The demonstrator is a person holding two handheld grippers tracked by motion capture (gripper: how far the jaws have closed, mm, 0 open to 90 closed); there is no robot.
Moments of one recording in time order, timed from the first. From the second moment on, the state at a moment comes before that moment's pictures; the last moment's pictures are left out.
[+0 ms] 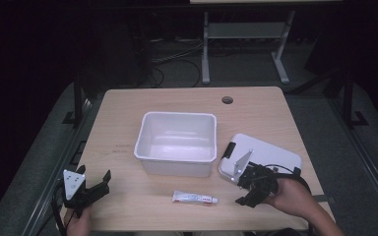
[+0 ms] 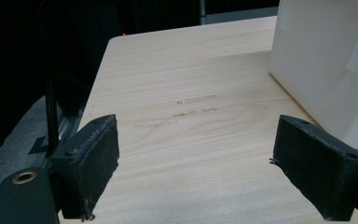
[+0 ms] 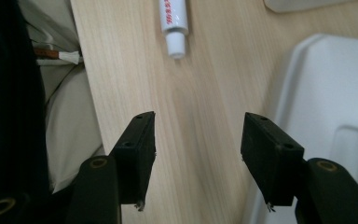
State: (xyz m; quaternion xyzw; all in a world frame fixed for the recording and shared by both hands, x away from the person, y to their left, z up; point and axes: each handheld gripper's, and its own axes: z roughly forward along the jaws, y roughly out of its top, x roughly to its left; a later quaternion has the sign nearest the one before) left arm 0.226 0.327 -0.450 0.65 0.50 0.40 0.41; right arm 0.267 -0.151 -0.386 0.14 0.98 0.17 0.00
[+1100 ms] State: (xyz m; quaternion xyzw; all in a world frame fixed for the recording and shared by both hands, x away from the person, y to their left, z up) left arm 0.226 0.326 -0.450 0.65 0.50 0.40 0.41; right arm 0.277 -0.072 -0.405 0.06 0.99 0.15 -0.02
